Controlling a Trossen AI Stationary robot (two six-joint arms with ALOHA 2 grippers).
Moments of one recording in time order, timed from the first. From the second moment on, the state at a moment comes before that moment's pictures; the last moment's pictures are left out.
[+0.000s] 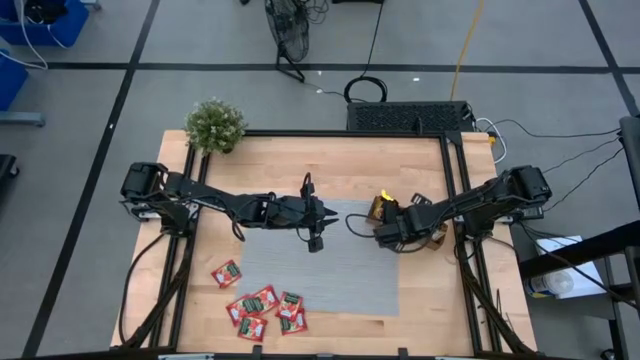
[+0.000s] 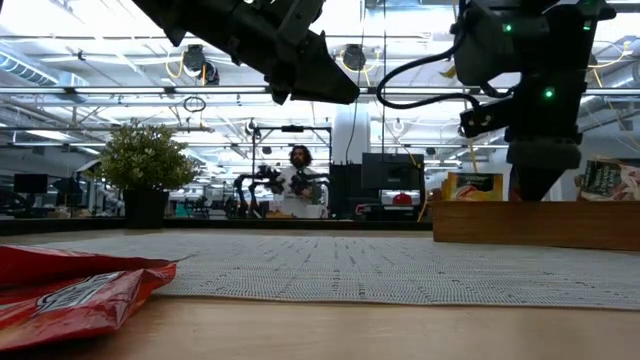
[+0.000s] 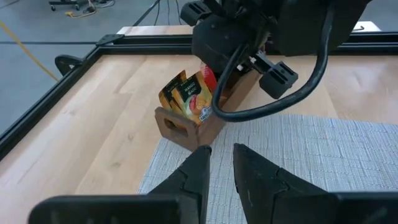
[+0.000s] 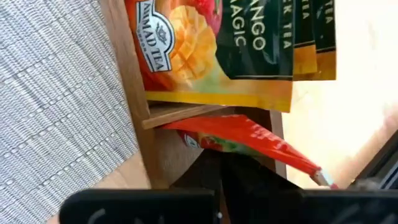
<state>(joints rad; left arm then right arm) -0.10 1.66 0.99 0.26 -0.25 -0.04 0.21 1.53 0.86 -1.05 0.41 0.80</state>
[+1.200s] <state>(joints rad) -0.10 1.66 0.99 0.26 -0.25 -0.04 0.15 1.36 0.98 -1.16 0.39 0.25</state>
